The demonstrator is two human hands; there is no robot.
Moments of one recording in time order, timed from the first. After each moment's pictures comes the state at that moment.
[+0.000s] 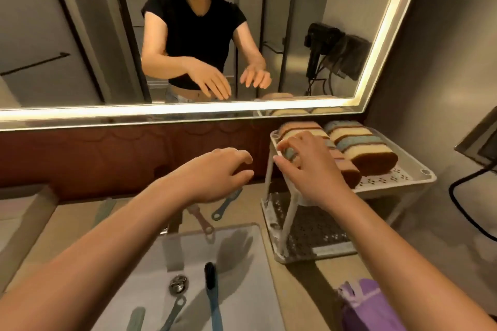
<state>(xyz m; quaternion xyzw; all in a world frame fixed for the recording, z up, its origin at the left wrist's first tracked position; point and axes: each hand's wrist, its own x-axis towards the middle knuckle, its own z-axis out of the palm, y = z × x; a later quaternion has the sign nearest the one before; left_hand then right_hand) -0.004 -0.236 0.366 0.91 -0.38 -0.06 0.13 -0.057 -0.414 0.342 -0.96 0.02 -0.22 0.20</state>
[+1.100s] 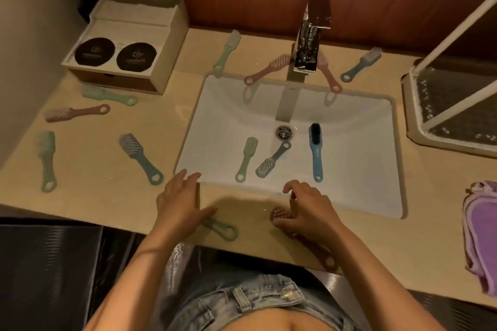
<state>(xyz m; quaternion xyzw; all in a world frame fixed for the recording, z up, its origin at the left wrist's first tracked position) -0.209 0.074 0.096 0.95 0.12 -0.22 0.17 -0.197 -0.179 0.086 -0.94 -0.08 0.26 0.21</state>
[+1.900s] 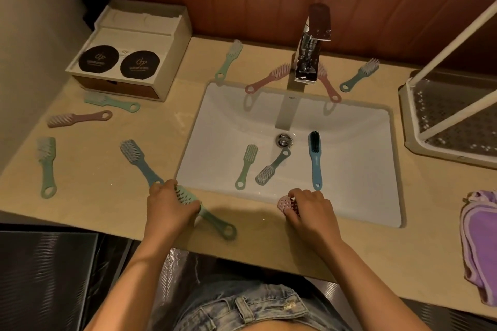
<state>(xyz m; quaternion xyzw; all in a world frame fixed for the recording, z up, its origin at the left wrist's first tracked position) -0.205 0.088 0.097 0.92 0.26 -0.11 0.27 -0.197 -0.175 0.076 -0.97 -0.05 0.19 0.13</state>
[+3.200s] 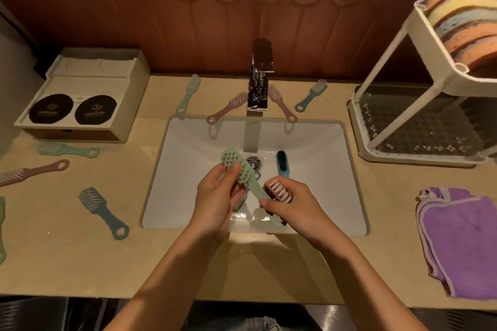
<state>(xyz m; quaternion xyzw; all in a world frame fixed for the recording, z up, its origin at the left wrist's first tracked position) -0.145 -0.049 0.169 0.53 0.22 -0.16 0.80 -0.166 -0.197 0.160 -0.75 0.04 0.18 0.64</state>
